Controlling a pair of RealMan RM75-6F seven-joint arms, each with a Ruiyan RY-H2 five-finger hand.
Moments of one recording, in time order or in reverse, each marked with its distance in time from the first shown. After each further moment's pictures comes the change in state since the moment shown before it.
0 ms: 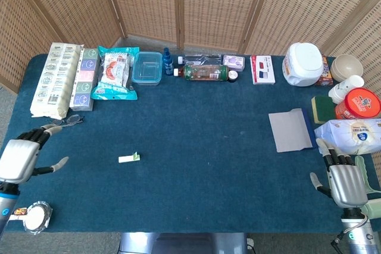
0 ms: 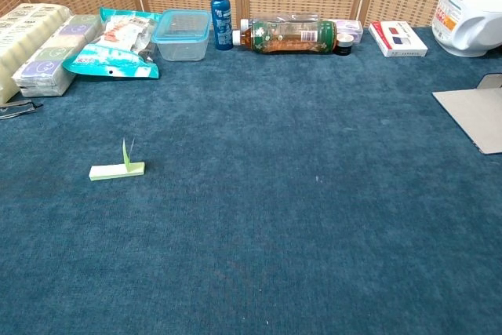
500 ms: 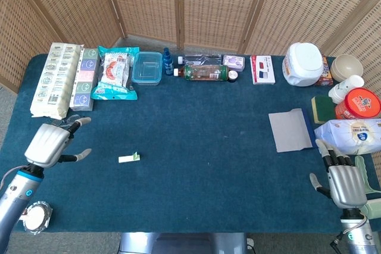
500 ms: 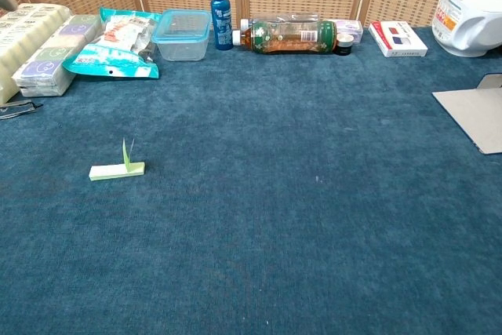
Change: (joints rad) left arm -0.143 -0.022 -0.034 -0.006 0.013 -0.145 0.030; right arm -0.004 -0.002 -0.005 -0.001 0.005 -0.002 -0.003
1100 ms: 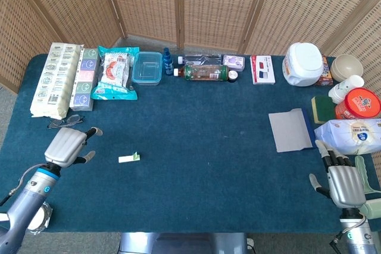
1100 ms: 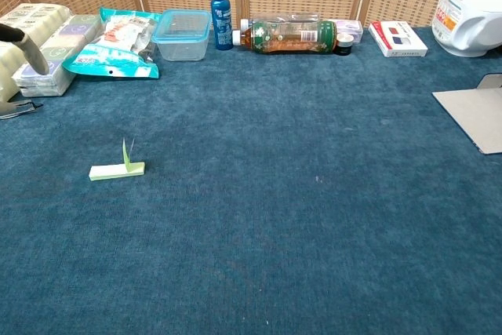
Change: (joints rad) left arm -0.061 -0.047 0.018 -0.058 -0.176 -0.139 0.128; right arm 0.006 -0.019 0.000 0.028 0.007 -0.015 0.021
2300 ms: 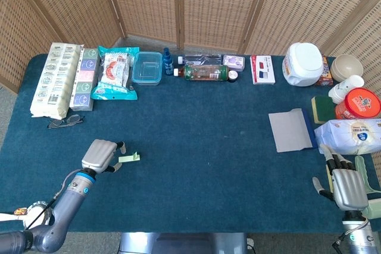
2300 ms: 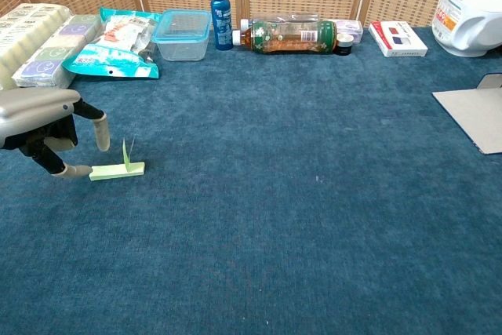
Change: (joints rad) left arm -0.092 -0.304 0.025 0.083 -0.294 -0.047 0.228; right arm -0.018 -0.031 -0.009 0.072 0.030 -0.014 0.068
